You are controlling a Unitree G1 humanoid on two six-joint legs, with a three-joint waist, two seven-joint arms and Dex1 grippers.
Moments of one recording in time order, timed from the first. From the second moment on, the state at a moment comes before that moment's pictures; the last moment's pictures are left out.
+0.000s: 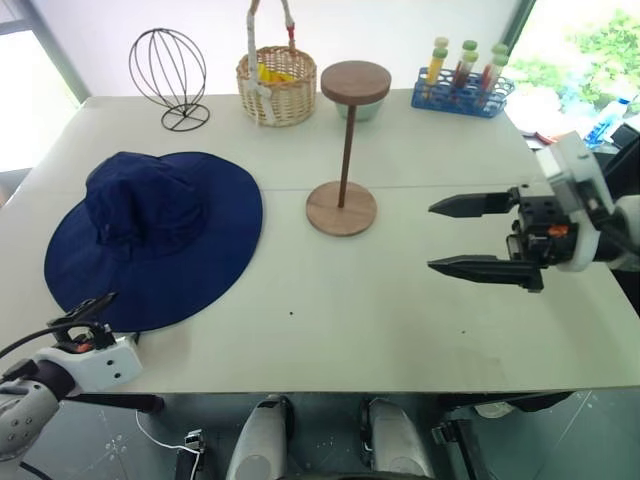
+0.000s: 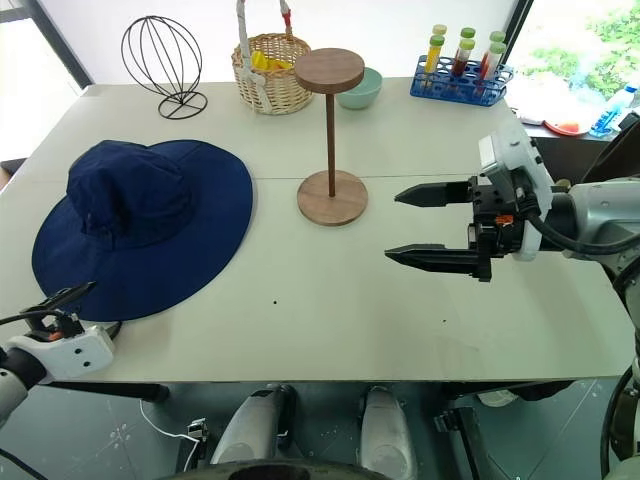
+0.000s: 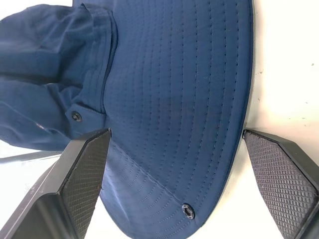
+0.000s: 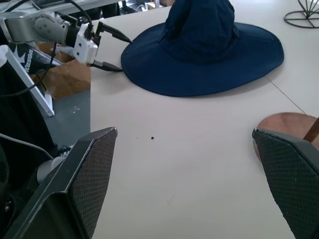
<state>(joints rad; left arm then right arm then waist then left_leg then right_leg) 0.49 0.79 0.44 -0.12 0.52 -0.42 -0.39 -0.48 -1.05 -0.28 -0.41 0.91 0.93 1.13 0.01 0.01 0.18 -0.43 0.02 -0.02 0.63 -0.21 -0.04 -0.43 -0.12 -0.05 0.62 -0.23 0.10</state>
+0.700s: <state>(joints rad) -0.02 0.87 0.11 0.34 0.78 -0.32 0.04 -0.53 -1.05 -0.28 -0.41 0.93 0.93 1.06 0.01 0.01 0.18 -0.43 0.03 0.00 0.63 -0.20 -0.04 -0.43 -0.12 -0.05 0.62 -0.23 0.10</state>
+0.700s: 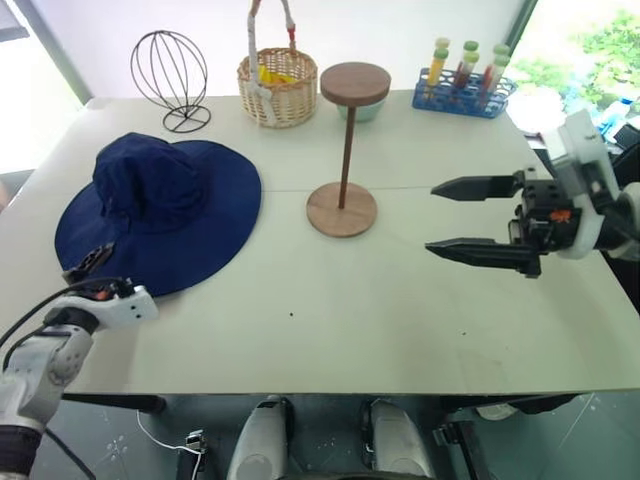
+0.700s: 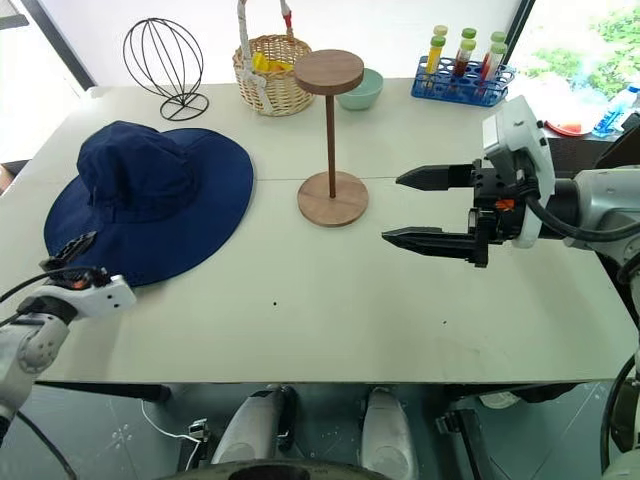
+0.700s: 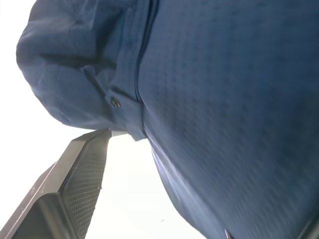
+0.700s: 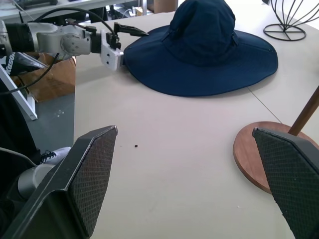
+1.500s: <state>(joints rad) -0.19 0.90 0.01 0.40 0.56 -0.30 -0.04 -0.55 -1.08 -0.33 -0.37 0.95 0.93 0.98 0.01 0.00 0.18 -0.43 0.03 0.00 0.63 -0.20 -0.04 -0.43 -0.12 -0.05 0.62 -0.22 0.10</state>
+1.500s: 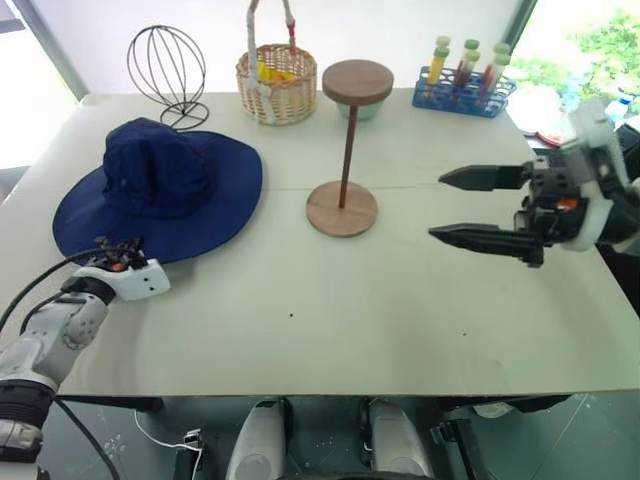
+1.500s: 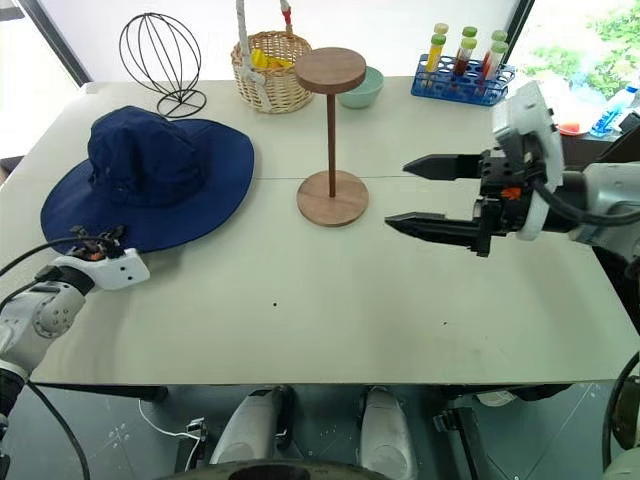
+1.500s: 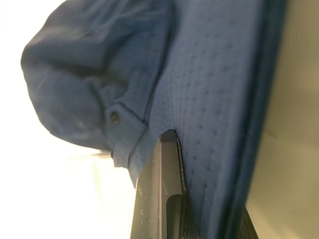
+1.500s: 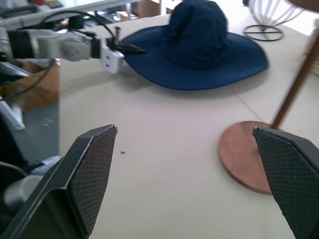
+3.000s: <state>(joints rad) -1.54 0.46 -0.02 0.79 0.09 0.10 -0.43 -0.48 -1.12 -0.52 -0.29 0.89 0.83 0.96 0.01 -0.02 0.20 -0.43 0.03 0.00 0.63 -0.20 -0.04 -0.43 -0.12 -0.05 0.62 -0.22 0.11</state>
